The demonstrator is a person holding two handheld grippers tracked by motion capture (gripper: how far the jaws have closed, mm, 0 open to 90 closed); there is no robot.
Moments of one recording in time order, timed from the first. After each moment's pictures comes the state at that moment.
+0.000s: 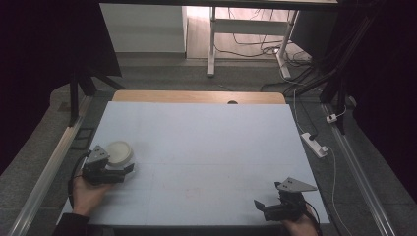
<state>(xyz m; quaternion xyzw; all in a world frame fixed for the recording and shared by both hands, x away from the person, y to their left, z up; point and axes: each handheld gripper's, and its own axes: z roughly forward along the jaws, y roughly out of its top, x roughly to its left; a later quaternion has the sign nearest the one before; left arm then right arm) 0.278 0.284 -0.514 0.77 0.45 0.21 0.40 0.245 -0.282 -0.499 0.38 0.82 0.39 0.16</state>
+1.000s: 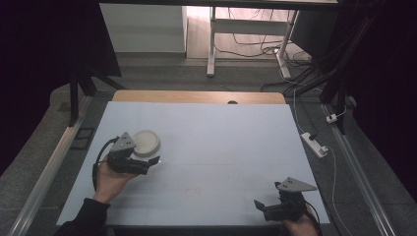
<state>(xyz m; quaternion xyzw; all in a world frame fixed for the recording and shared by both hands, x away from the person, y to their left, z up) 0.306 0.213 -0.470 0.80 0.35 0.19 0.44 0.246 -0.282 -0.500 0.38 0.82 0.39 0.16</state>
